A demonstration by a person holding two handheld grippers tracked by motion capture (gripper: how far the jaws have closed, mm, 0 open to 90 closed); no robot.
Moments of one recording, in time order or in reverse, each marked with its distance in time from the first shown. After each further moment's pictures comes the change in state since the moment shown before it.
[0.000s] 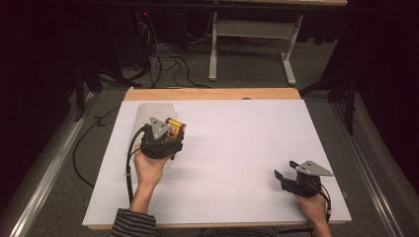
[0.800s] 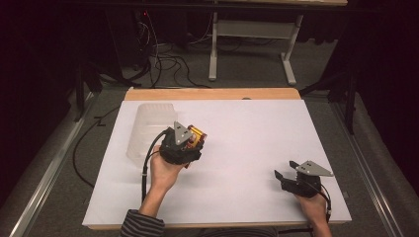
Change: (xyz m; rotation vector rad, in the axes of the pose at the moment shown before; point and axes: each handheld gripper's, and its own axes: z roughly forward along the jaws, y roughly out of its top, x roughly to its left) left arm -0.046 0.009 0.007 0.038 -0.144 0.118; right arm 0.000 0.000 0.000 -0.004 0.000 -0.003
